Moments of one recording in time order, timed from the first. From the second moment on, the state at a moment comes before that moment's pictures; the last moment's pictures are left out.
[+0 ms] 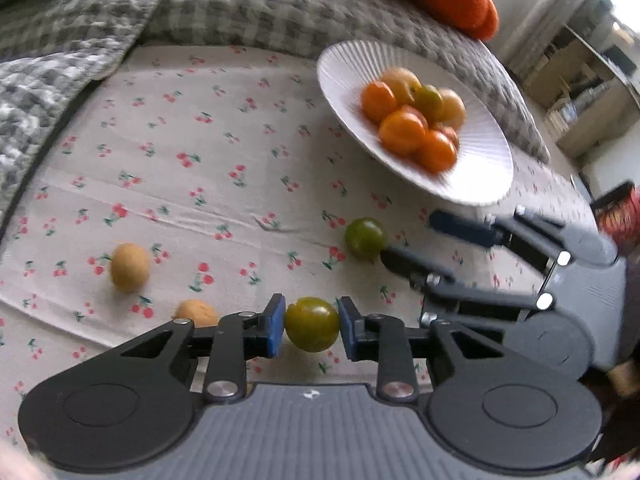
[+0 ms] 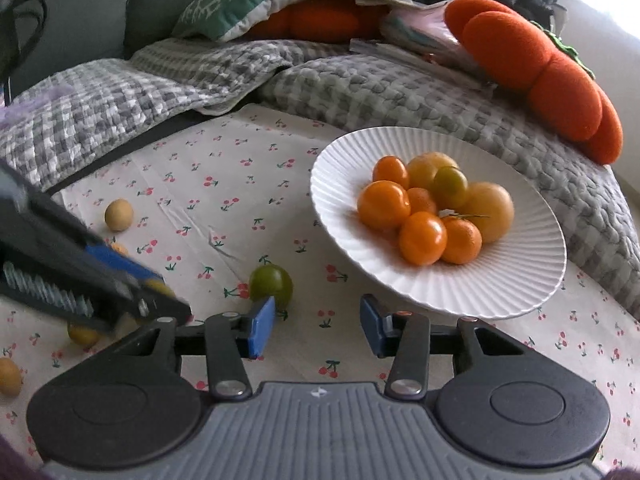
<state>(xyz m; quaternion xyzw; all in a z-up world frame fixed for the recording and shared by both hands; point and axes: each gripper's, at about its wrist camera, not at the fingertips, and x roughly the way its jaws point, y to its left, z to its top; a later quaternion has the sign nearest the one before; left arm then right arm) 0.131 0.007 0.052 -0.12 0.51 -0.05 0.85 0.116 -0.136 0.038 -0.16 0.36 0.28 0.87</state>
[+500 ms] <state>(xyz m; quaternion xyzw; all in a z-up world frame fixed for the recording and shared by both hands) 0.127 0.024 0.080 -0.15 0.49 -0.04 0.86 0.116 -0.106 0.032 -0.17 0.37 0.32 0.86</state>
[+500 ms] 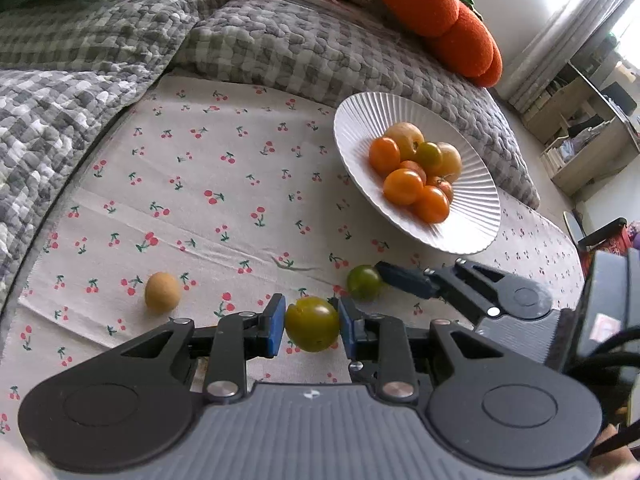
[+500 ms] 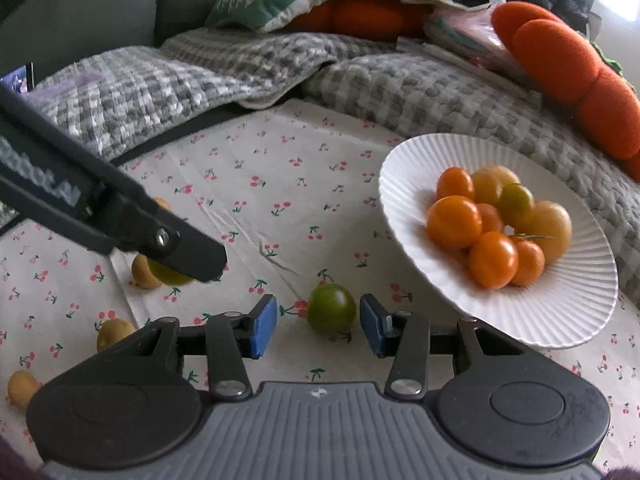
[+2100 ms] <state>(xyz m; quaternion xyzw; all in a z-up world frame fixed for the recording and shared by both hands) 0.173 0.020 0.119 -0.17 0.43 -0.05 0.89 0.130 -0.141 0.086 -0.09 0.32 0.28 0.90</state>
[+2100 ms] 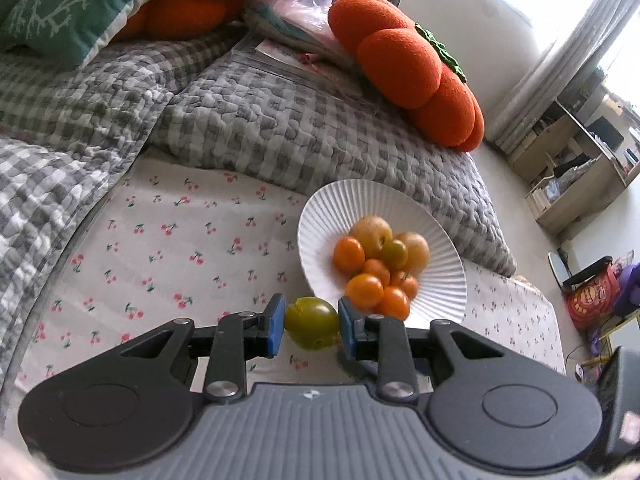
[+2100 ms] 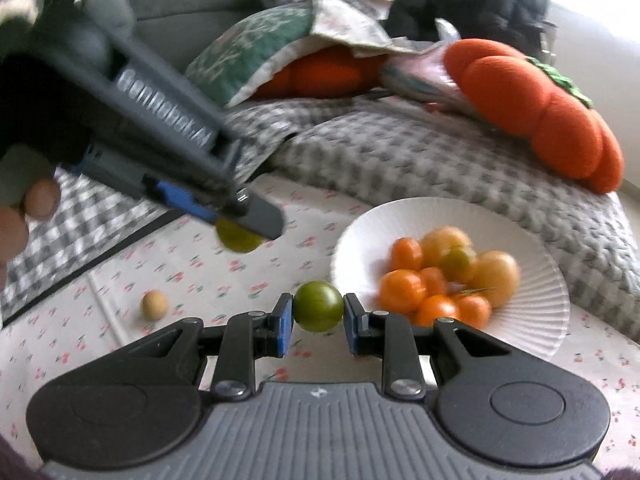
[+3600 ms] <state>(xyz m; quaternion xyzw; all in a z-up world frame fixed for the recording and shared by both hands) 0.233 0.019 0.089 -0.18 0.43 -0.04 0.88 0.202 -0.188 0.082 0.04 0.31 0.18 0.93</state>
